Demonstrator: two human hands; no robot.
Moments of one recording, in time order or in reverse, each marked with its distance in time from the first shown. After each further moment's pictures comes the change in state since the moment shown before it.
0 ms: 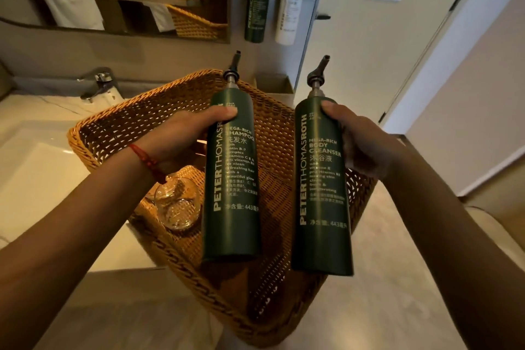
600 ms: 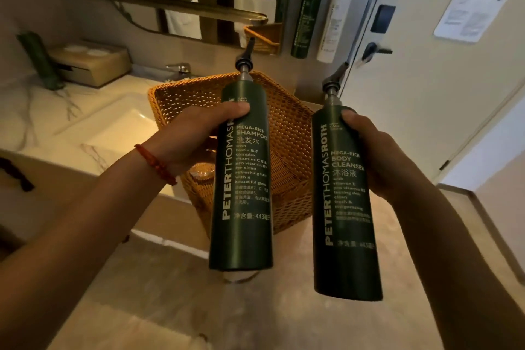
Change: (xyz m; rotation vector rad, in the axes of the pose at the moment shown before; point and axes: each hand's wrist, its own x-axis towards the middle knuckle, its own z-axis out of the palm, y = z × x) left_hand -0.137 0.004 0.120 -0.082 0.275 0.138; right_hand -0.103 0.026 -0.035 -0.019 -0.136 -0.175
